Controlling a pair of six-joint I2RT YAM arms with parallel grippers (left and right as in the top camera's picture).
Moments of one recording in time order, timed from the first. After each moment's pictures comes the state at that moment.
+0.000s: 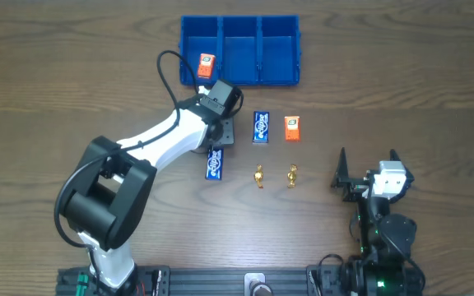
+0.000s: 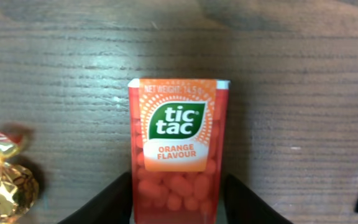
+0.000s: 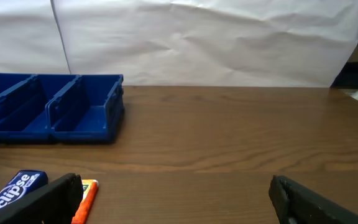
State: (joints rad) left arm -0.57 1.95 1.20 -0.55 -0.08 -0.59; right arm -0.03 0.01 0.01 -0.08 0.01 -0.02
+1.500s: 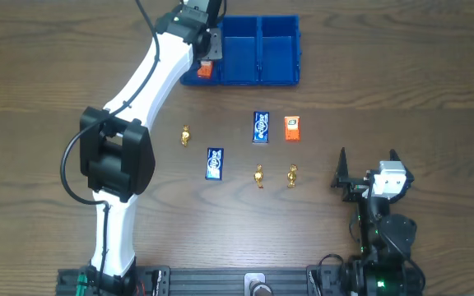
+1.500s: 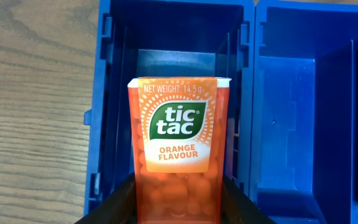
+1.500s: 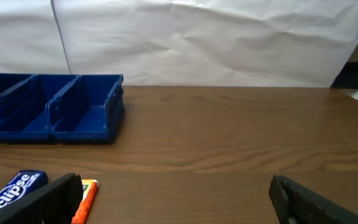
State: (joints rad) left arm -0.38 2.26 2.03 -0.84 -0.18 -0.37; right arm -0.03 0.01 0.01 -0.08 0.01 -0.02
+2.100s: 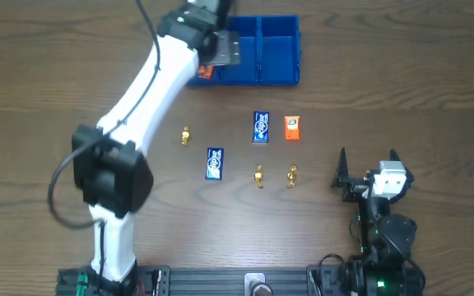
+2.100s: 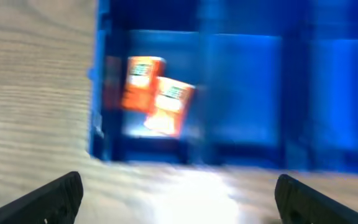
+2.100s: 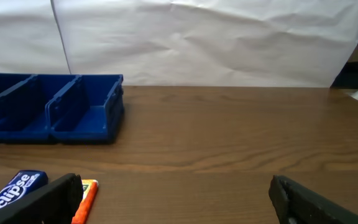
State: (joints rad) left arm -0.47 2.13 2.03 -0.98 -0.21 -0.44; right arm -0.03 0.01 0.01 -0.08 0.01 -0.02
